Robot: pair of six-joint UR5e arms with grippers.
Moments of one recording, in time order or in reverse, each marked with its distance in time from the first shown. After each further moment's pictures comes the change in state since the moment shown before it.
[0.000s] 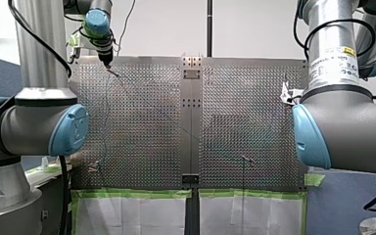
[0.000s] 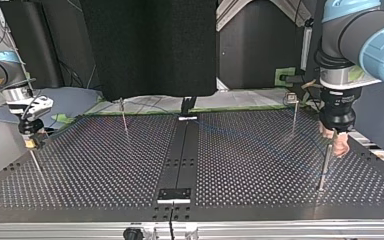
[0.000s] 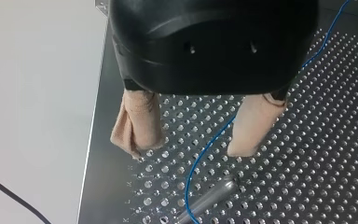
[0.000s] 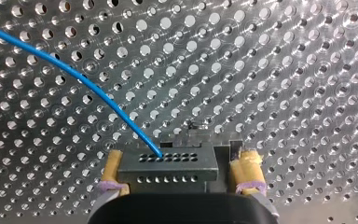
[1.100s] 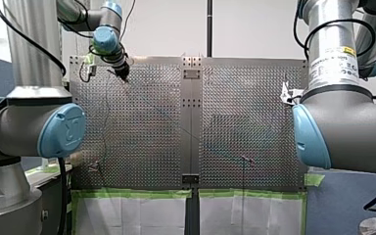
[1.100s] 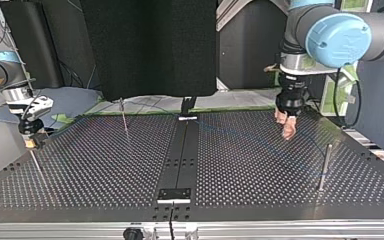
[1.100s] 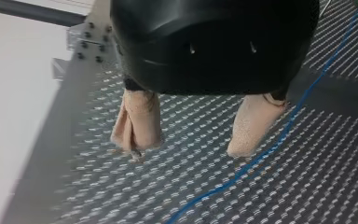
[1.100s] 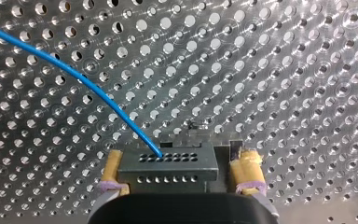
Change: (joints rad) left arm -0.148 -0.023 -0.172 0.166 0.060 -0.057; right arm 0.000 0.000 0.000 0.000 0.000 0.000
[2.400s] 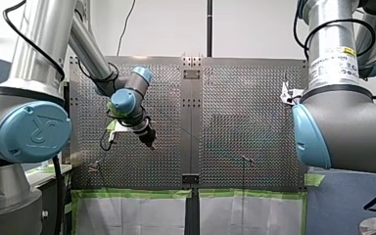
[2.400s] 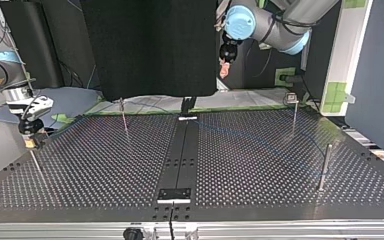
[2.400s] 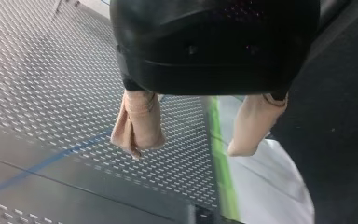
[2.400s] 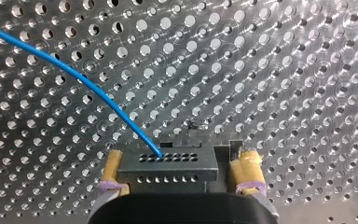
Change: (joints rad) left arm -0.328 -0.343 -0.343 0.343 -0.054 -0.170; right arm 0.000 0.000 0.000 0.000 0.000 0.000
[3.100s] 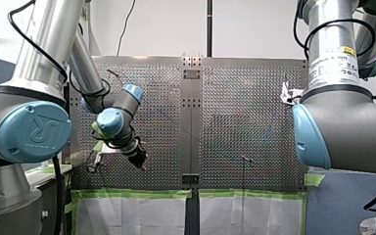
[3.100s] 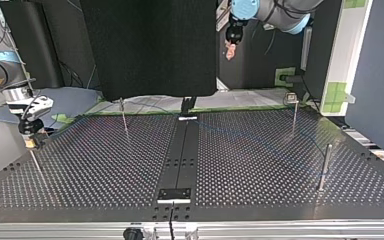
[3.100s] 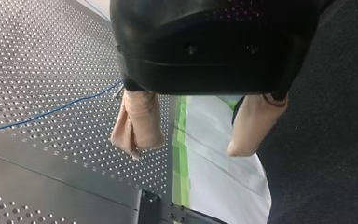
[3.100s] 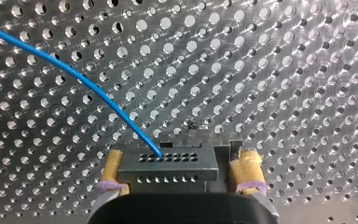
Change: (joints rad) left arm 0.003 -0.043 -0.195 0.195 -0.007 -0.028; right arm 0.000 0.000 0.000 0.000 0.000 0.000
